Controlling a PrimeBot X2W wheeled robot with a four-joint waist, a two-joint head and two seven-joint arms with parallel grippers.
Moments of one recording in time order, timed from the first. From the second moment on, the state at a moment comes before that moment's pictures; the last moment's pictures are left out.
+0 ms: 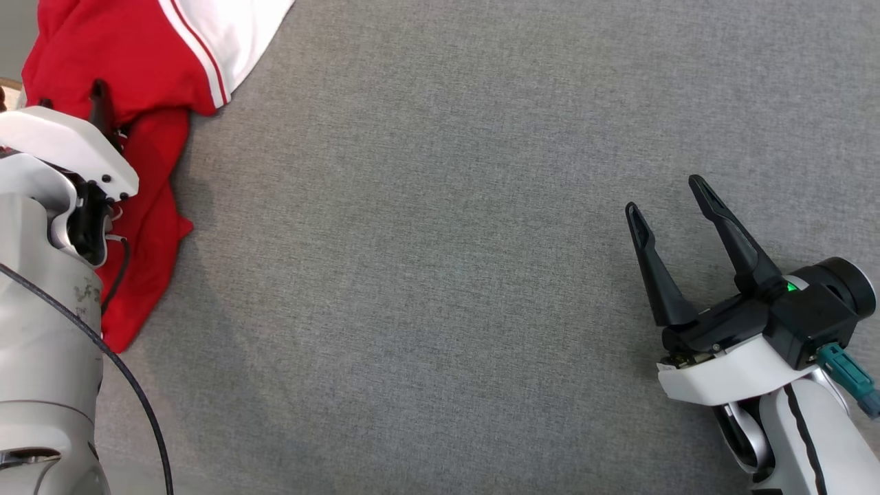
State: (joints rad) left arm -0.98 0.21 0.13 1.05 -0.30 0.00 0.02; right arm -0.28 -0.17 0.23 0.03 0.11 0.13 -0.26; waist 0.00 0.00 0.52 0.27
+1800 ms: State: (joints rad) left arm -0.74 0.21 -0.06 0.20 -0.26 -0.05 0.01; right arm -0.22 -0.05 0.20 0.08 0.17 0.13 -0.26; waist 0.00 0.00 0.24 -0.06
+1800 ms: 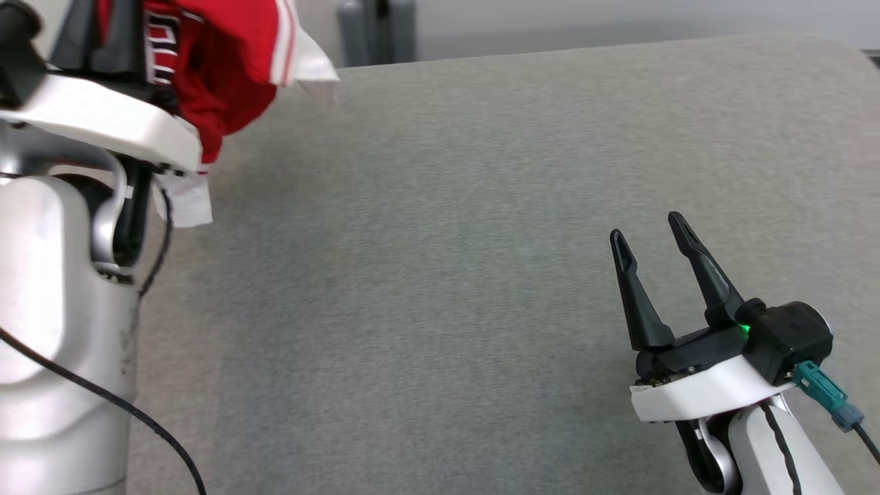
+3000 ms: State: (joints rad) left arm -0.54 0.07 -0.34 0.56 -0.24 -0.05 -0.12; right arm -0.20 -0.05 0.19 0.06 0.21 0.13 -0.26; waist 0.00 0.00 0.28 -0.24
